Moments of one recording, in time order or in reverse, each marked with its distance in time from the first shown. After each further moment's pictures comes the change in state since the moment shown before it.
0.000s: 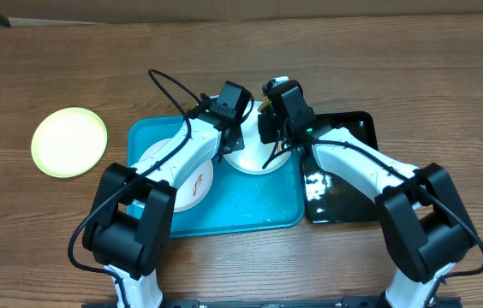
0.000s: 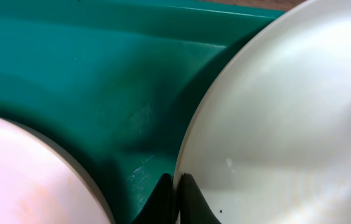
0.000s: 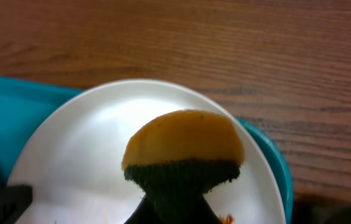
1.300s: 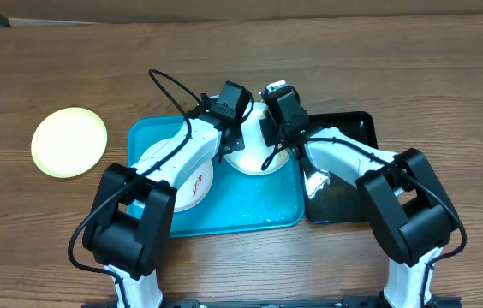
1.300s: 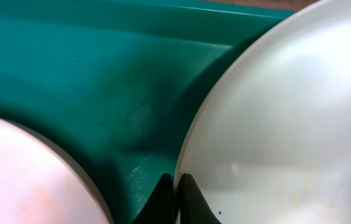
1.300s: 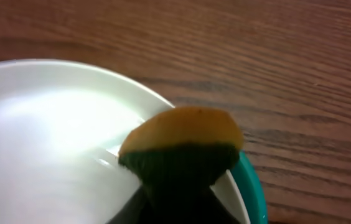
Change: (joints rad) left arm 0.000 0.000 0.000 0.001 0.000 0.001; right arm -0.007 0.109 -0.001 0.053 0.109 -0.137
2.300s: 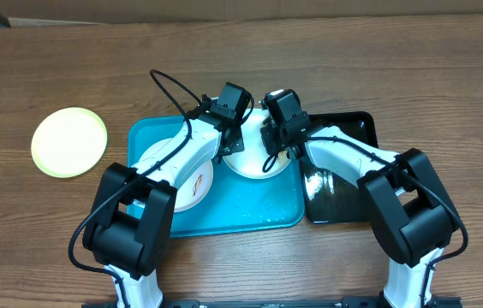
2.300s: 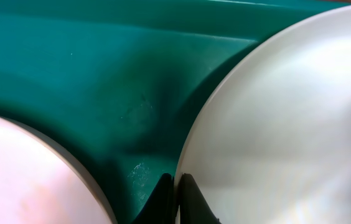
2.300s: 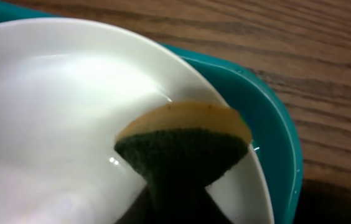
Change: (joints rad) left arm 0.000 0.000 -0.006 -0.004 0.004 0.018; right arm -0.001 -0.008 0.010 -0.143 -0.101 0.011
